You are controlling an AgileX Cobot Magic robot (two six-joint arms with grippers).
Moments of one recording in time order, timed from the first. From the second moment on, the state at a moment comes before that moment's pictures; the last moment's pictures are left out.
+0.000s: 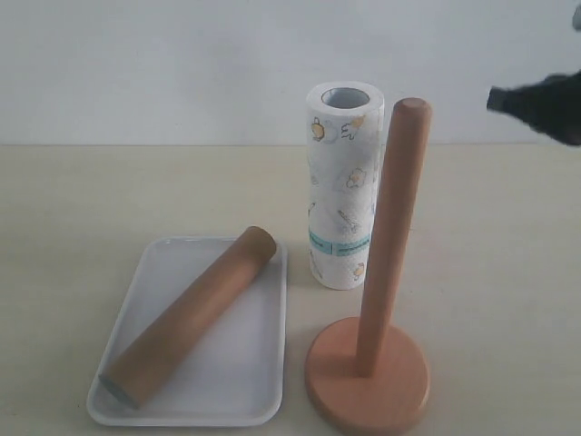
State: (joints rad) left arm -0.04 0.00 0.00 0.00 0.29 0.03; right arm 0.06 1.48 -0.79 -0.48 -0.40 0.62
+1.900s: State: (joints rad) left arm -0.04 0.00 0.00 0.00 0.29 0.03; right arm 0.07 1.95 -1.11 -1.51 -1.10 0.77
